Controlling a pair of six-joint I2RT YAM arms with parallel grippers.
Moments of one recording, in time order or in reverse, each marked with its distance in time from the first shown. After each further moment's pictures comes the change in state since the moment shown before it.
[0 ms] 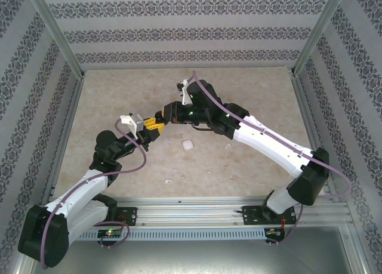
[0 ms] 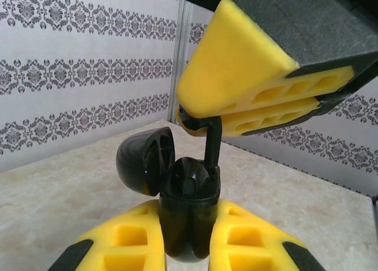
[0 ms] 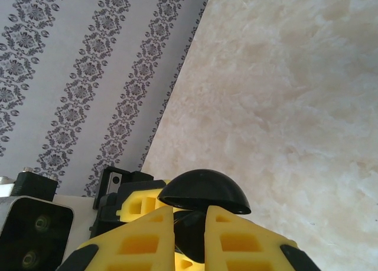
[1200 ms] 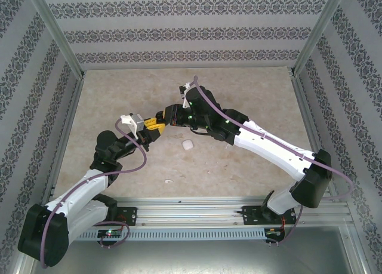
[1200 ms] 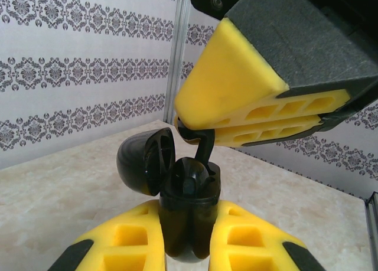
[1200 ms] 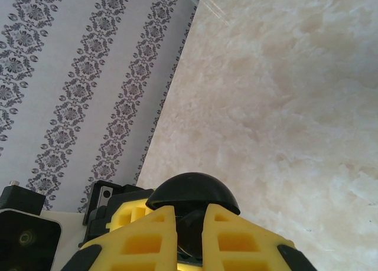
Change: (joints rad) left arm -0.006 0.008 -0.001 0.015 0.001 -0.023; right arm 0.041 -0.034 -0.062 0.044 0.125 0.063
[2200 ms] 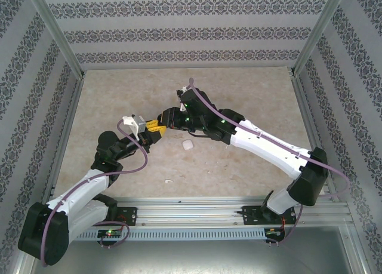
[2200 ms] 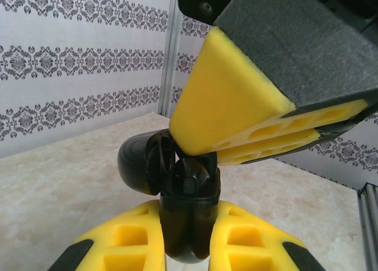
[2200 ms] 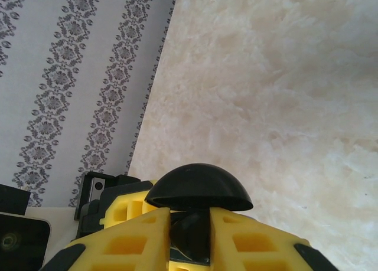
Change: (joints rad) left arm -0.005 0.011 -0.013 0.000 0.017 0.000; right arm 0.018 0.038 0.035 -0.080 0.002 0.032
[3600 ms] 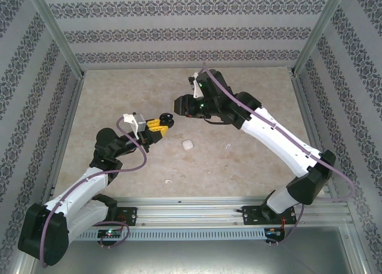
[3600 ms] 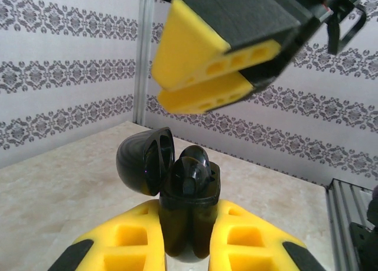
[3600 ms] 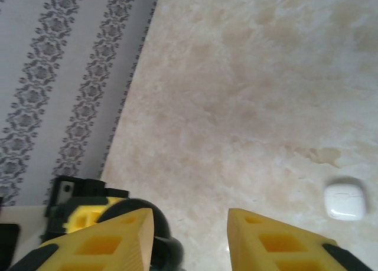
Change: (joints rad) left arm 0.000 -0.002 0.055 -0.026 0.116 -0.016; right arm -0.149 0.004 0.188 -0.262 -0.130 -0.179
